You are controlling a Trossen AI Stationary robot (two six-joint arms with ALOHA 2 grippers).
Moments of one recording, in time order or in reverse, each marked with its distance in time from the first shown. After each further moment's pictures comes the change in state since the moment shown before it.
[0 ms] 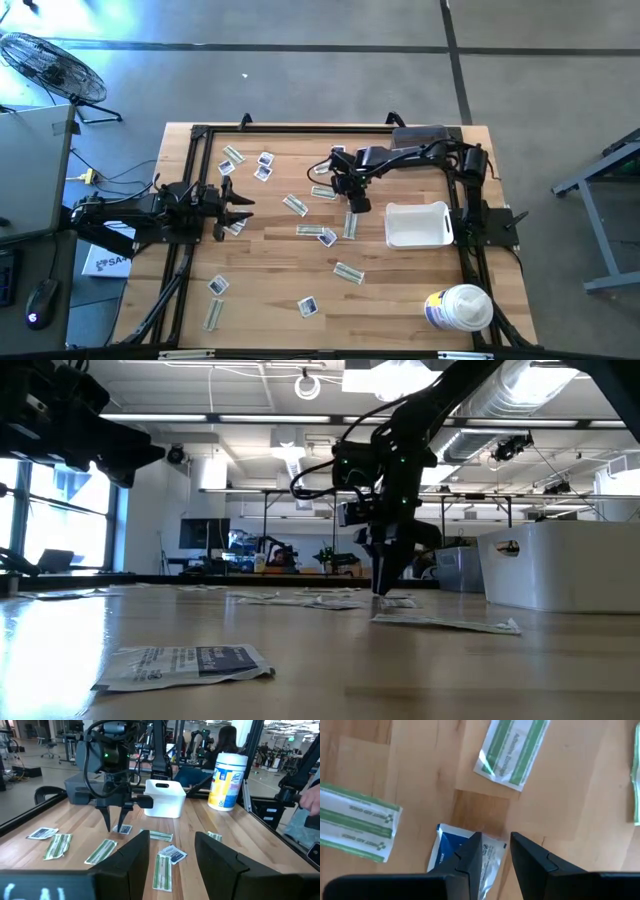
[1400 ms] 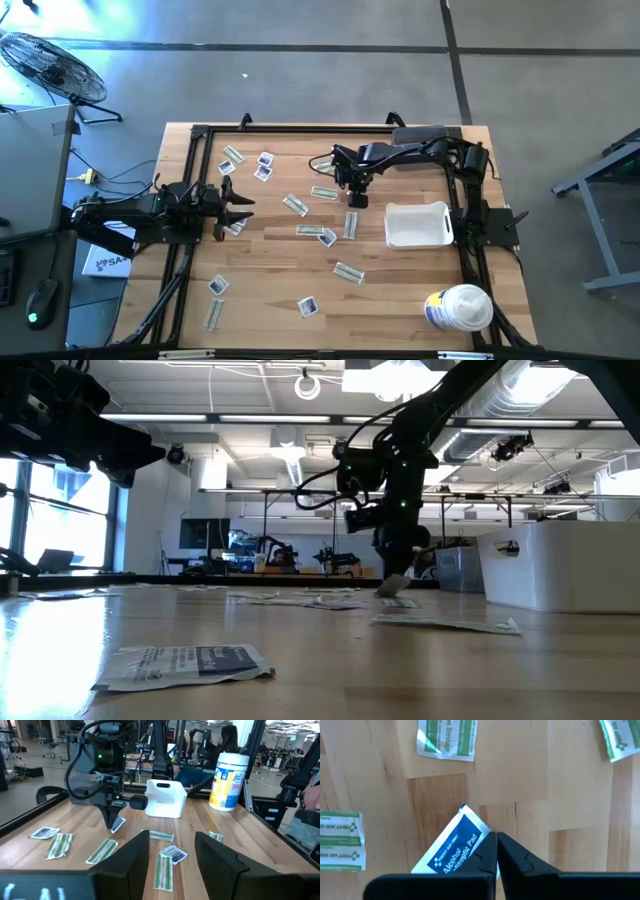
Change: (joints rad) left arm 0.000 0.000 0.000 0.000 -0.004 0.000; right arm -0.047 0.002 -0.001 -0.039 0.050 0.245
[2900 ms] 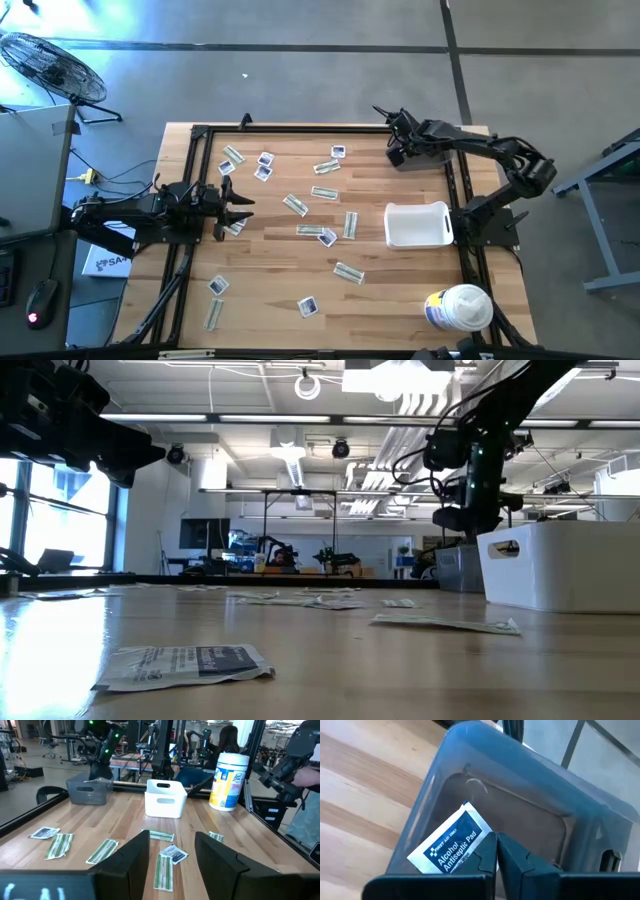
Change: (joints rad) left arm 0.000 0.000 0.000 0.000 0.000 0.000; right arm -0.390 -0.490 -0.374 0.031 0.429 0.508
